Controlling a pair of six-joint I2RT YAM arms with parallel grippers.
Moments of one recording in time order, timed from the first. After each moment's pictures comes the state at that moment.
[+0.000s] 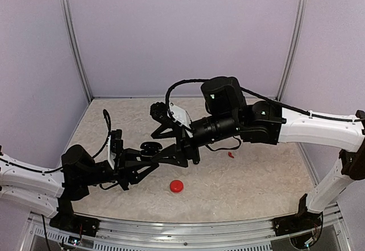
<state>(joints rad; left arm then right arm) -1.06 1.07 0.27 1.02 0.31 -0.19 1.19 1.55 1.42 -0.24 -0.39 -0.25</state>
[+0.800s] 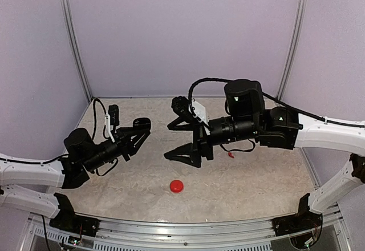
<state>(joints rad) -0.85 1.07 0.34 0.85 0.13 -0.36 1.15 1.42 1.27 -0.16 -0.39 -0.21</state>
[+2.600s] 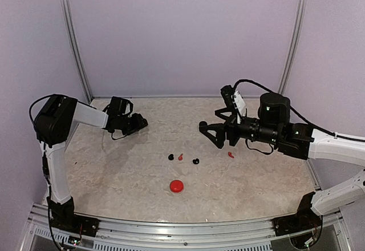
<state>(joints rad) -0.30 2.07 1.20 0.14 0.22 -0.58 0.89 1.17 0.85 0.12 -0.11 0.08</state>
